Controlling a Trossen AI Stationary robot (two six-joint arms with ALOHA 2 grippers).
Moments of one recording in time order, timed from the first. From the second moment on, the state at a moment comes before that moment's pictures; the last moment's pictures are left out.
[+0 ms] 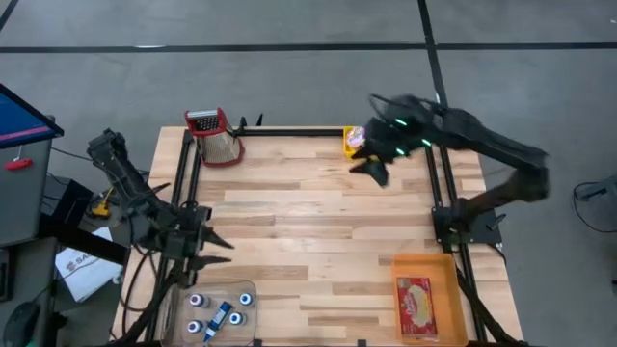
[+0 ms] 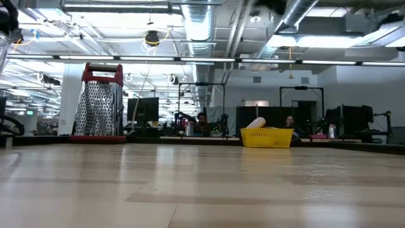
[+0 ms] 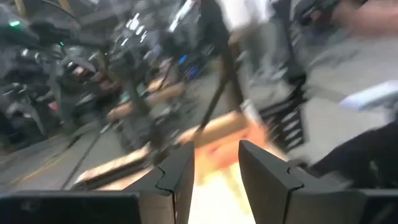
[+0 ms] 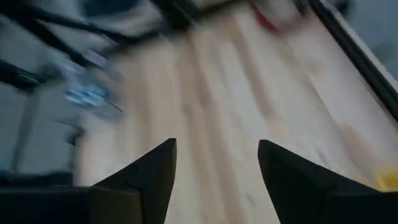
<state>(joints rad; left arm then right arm) -0.91 0.80 0.66 0.15 -0.77 0.33 -0.31 1.40 1.64 -1.01 -0.27 0.12</state>
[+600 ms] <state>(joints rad) -0.59 0.63 0.28 0.59 -0.51 0.24 0.25 0.64 0.64 -0.06 0.05 0.24</state>
